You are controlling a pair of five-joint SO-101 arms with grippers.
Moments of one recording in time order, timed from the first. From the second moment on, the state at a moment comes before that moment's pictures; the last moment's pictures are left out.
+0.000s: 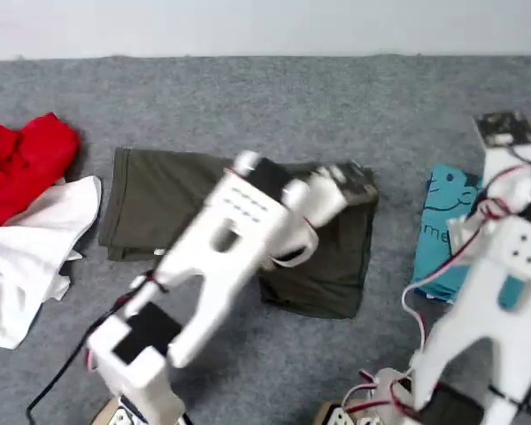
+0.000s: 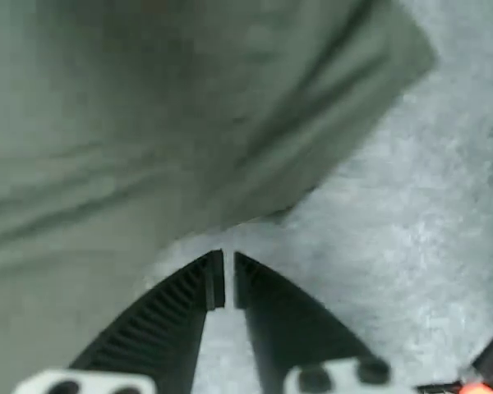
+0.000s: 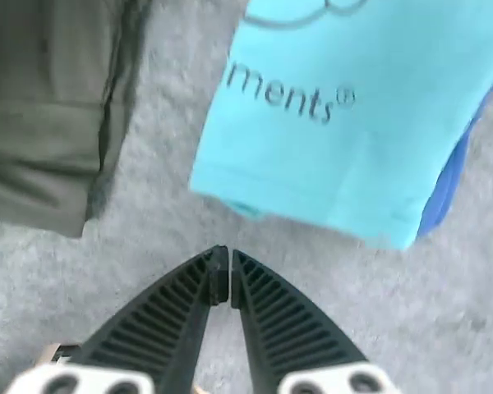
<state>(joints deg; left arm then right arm) 35.6 14.9 -9.3 98.9 -18.8 25.7 -23.3 4.9 100.5 29.4</state>
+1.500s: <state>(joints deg) 42.5 33.4 -14.0 88.6 -13.9 33.8 -36.0 15.7 100.5 35.2</state>
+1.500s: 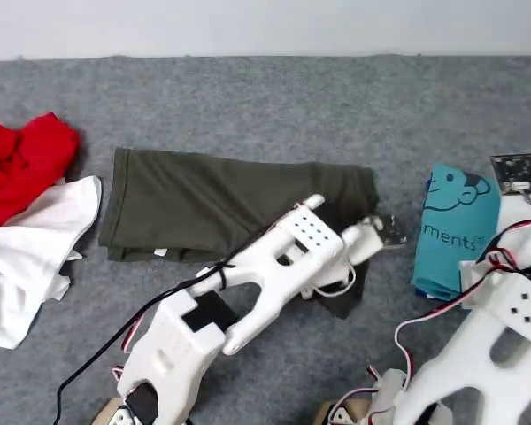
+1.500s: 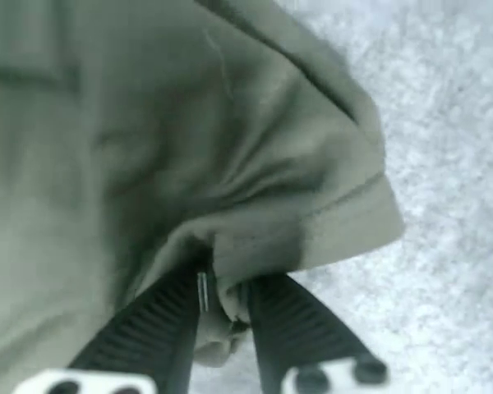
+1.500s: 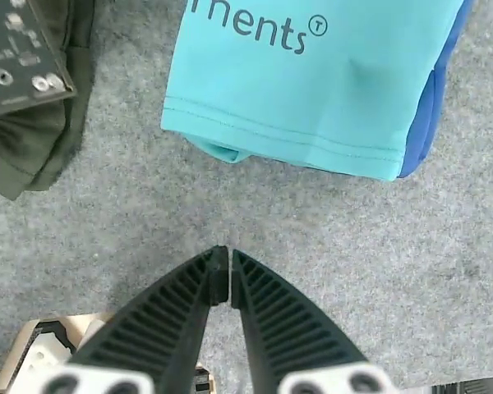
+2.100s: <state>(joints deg) 30.2 34.1 -18.9 75.5 -13.9 33.8 -36.0 15.7 100.5 35.2</state>
